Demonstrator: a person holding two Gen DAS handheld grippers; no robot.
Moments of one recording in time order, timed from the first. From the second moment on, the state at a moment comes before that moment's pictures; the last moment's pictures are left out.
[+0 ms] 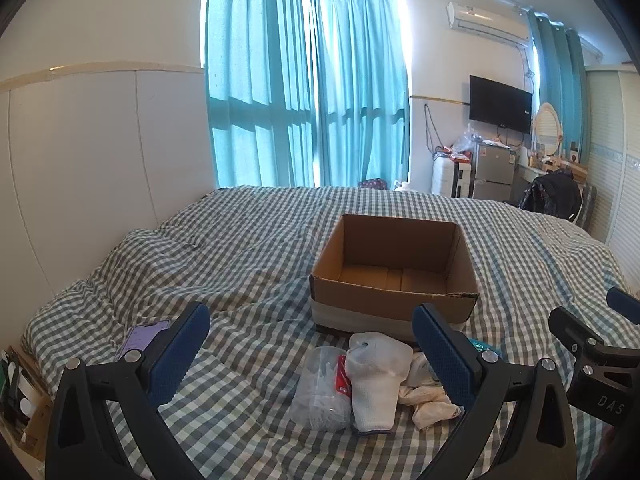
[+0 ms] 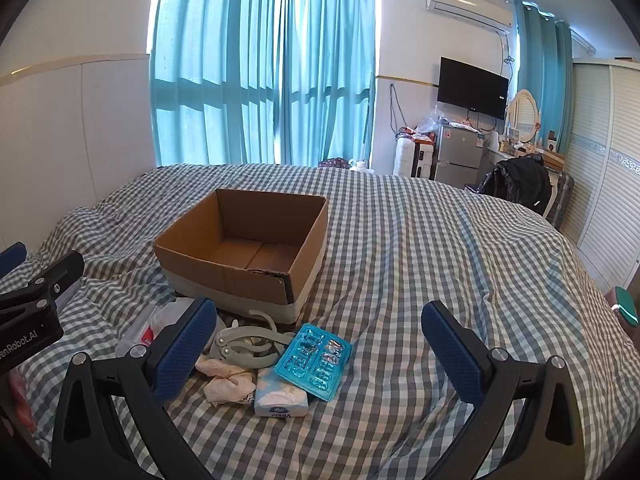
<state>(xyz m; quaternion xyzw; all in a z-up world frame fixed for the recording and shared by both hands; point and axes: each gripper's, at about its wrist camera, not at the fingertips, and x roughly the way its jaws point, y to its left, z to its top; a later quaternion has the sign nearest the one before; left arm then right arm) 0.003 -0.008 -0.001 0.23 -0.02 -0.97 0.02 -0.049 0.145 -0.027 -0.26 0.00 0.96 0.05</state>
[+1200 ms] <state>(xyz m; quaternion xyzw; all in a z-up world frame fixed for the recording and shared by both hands) 0.003 -0.014 -0.002 0.22 -0.03 -0.97 0.04 -0.048 0.143 -0.027 -0.26 0.00 0.96 0.05</state>
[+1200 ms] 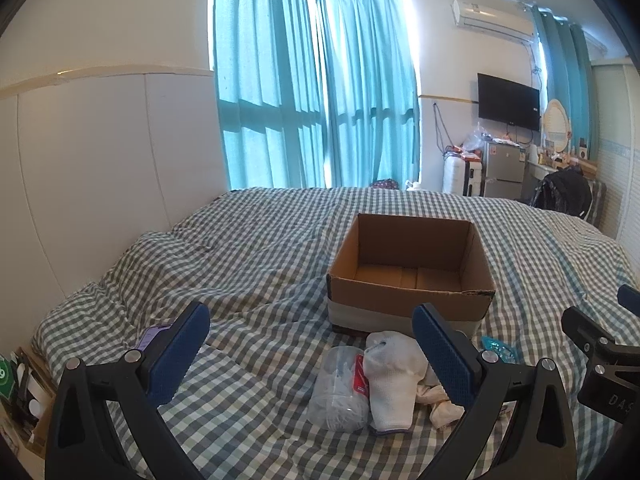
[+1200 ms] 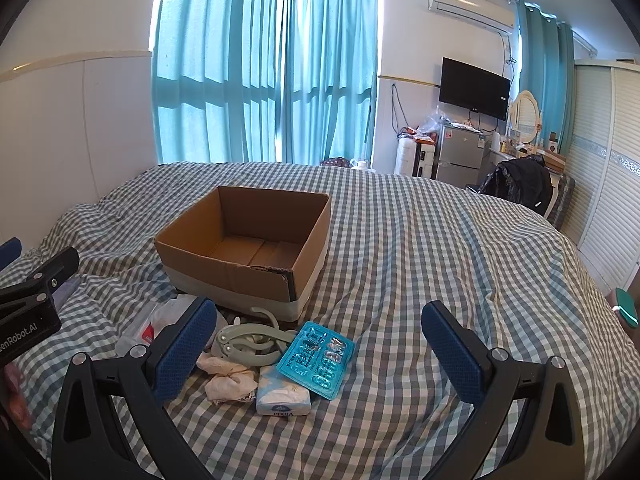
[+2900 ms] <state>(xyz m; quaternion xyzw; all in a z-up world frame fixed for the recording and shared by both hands) -0.017 -0.005 -0.036 0.29 -0.02 -0.96 0.02 -0.063 0.165 -0.057 -0.31 0.00 0.95 0.04</state>
